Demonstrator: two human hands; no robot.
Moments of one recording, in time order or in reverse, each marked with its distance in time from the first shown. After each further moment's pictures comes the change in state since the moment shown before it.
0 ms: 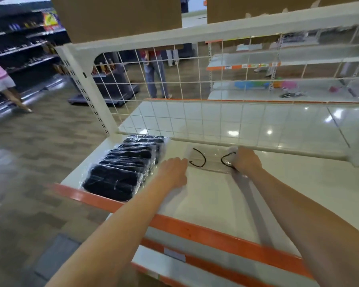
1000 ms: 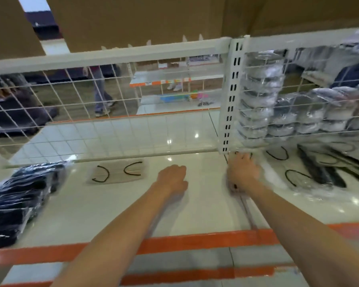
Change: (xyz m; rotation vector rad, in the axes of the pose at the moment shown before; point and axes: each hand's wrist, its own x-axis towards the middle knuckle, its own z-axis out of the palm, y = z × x) left_hand 0.011 0.264 -0.041 -0.184 -0.054 0.345; right_hand -0.099 0.227 -0.159 -0.303 0.211 0.362
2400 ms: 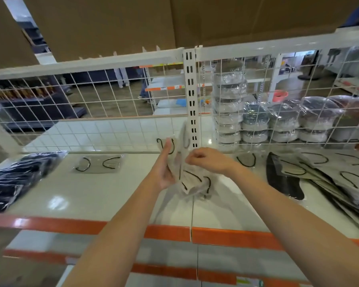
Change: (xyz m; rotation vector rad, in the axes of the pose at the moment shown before) left_hand 0.012 0.133 -0.008 -1.984 -0.031 -0.202; right_hand 0.011 0.072 -0.087 0.478 -0.380 -0.748
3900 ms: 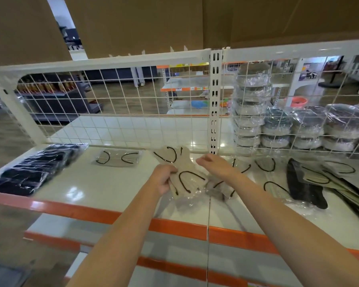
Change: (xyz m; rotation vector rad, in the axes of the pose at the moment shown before) left_hand -0.027 -0.004 -0.047 0.067 0.344 0.088; right_hand 0.020 -0.002 0.046 0.140 0.053 0.187
